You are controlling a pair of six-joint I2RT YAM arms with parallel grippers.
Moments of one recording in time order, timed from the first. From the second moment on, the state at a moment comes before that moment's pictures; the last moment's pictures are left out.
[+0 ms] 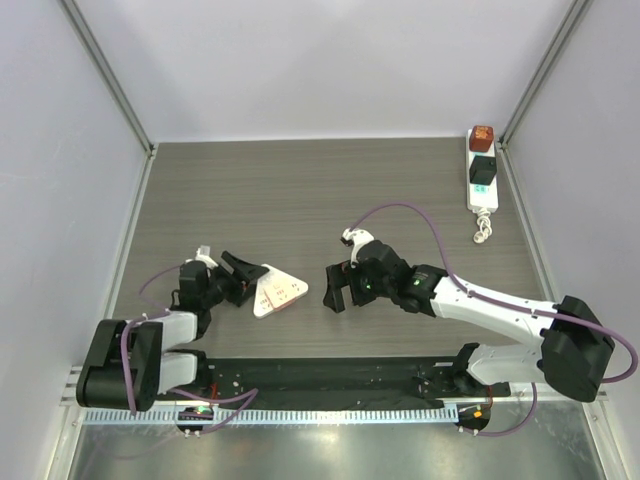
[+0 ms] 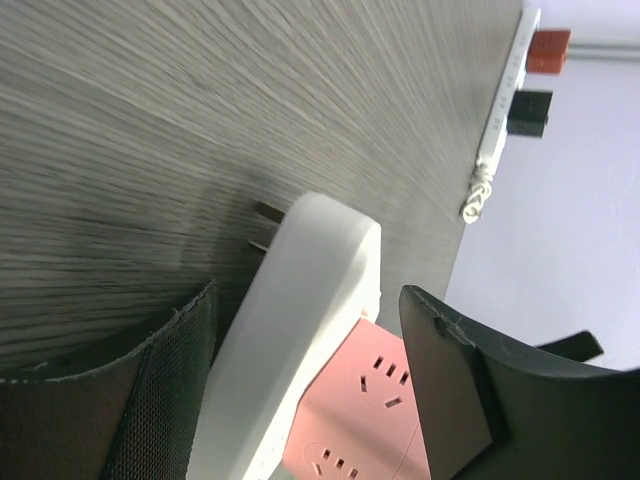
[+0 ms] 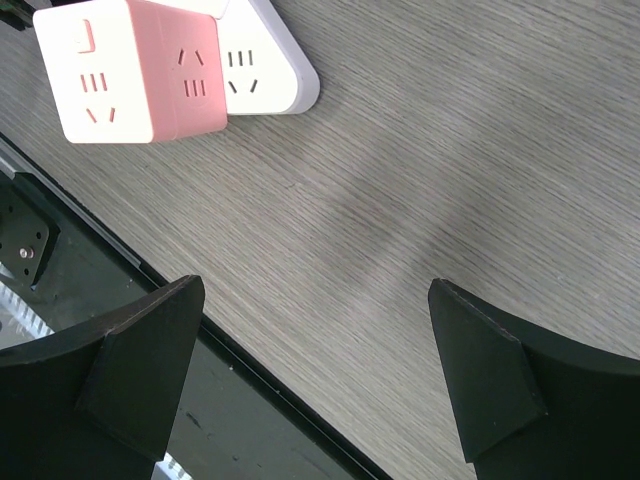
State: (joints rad) left arm -0.06 1.22 0.12 0.56 0.47 -1.10; right arm 0.91 1.22 0.74 -0.26 -0.02 0.49
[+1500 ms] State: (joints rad) left arm -0.40 1.96 0.09 1.56 0.39 -1.28; right arm 1.04 1.49 0.99 -0.35 0.17 0.25
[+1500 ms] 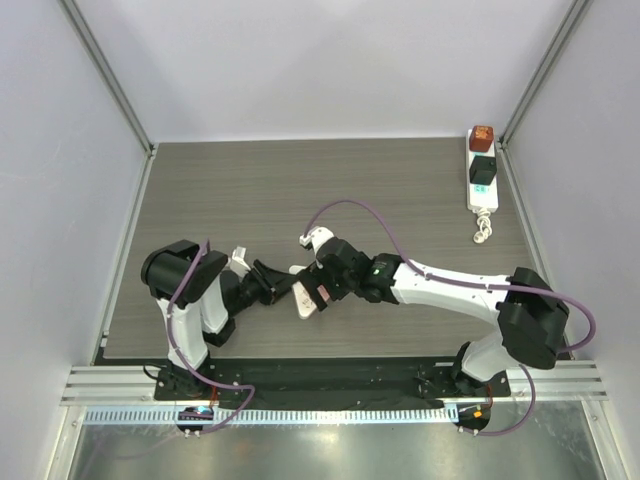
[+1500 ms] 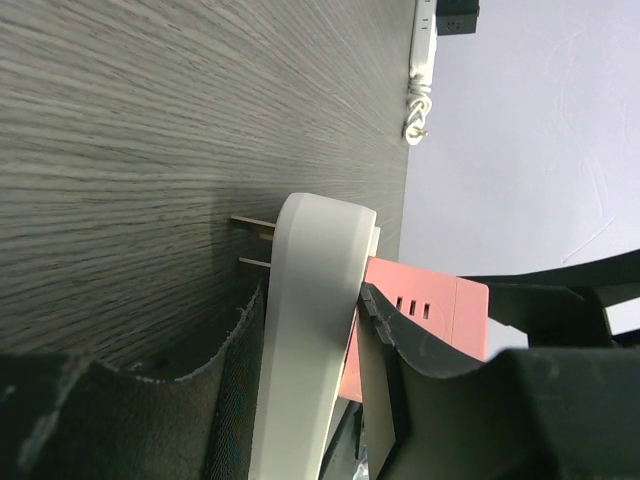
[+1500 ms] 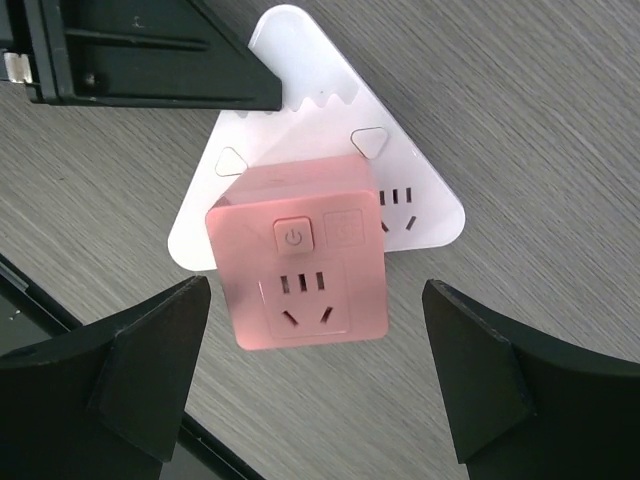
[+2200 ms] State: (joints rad) left arm -0.41 1.98 0.10 1.56 0.36 -1.29; right arm 1.00 1.60 1.02 -0.34 0.09 0.16
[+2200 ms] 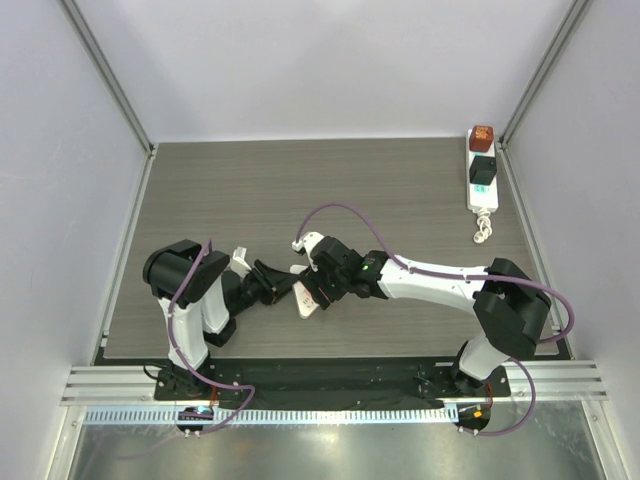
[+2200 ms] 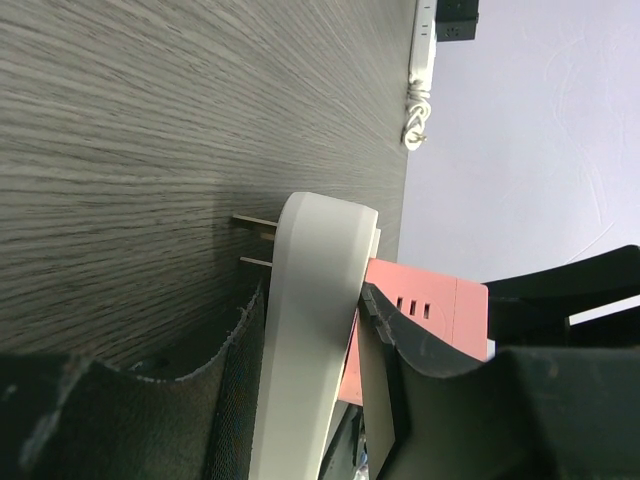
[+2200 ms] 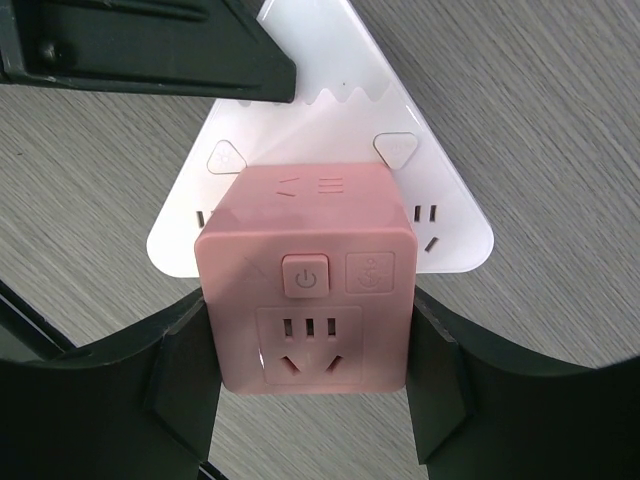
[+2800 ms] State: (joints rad) left arm -0.44 1.97 0.11 1.56 0.33 -1.34; right arm 0.99 1.51 0.97 -0.31 0.11 0.23
